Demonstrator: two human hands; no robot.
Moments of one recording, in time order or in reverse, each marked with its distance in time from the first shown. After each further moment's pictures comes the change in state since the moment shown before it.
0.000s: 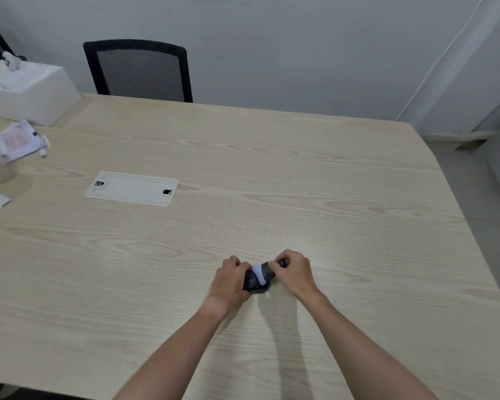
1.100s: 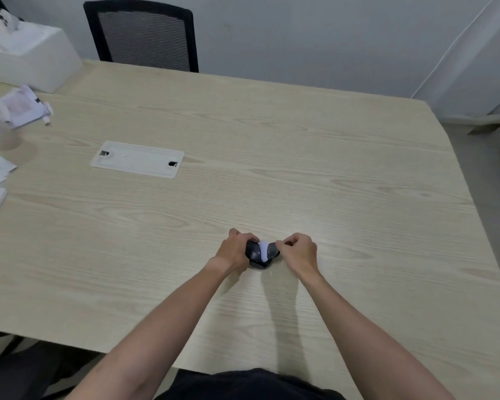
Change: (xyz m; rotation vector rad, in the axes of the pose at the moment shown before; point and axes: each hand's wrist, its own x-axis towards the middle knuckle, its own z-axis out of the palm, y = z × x) left_hand 0.008 -0.003 -0.011 -0.186 -0.209 -0.141; right_hand -0.019 0.002 0.007 0.051 0.067 0.173
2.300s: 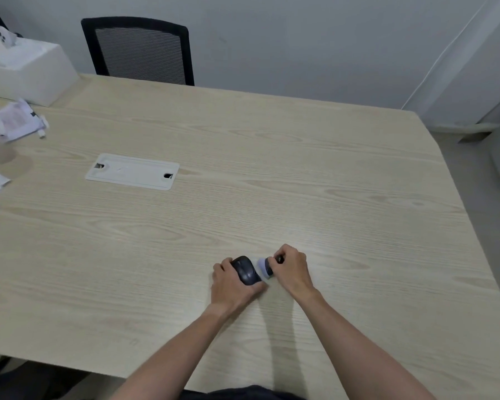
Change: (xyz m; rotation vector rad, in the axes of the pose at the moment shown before) left_hand -0.044 0.006 0.046 -0.332 0.269 -0.244; right_hand -0.002 0.006 0.006 -0.111 -0.058 -0.152
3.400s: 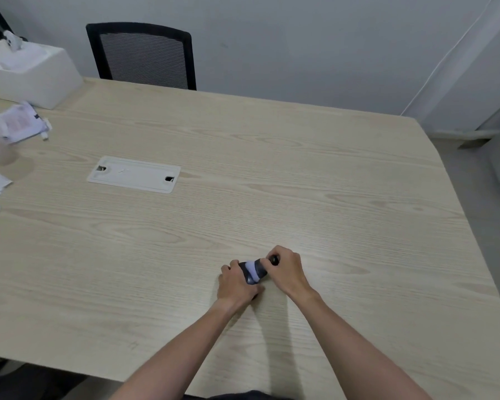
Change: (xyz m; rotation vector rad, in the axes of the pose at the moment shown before) left_hand 0.014 0.012 0.004 0.017 -0.081 -0.042; right_hand 0.004 -0.009 0.003 -0.026 -0.054 -0.111
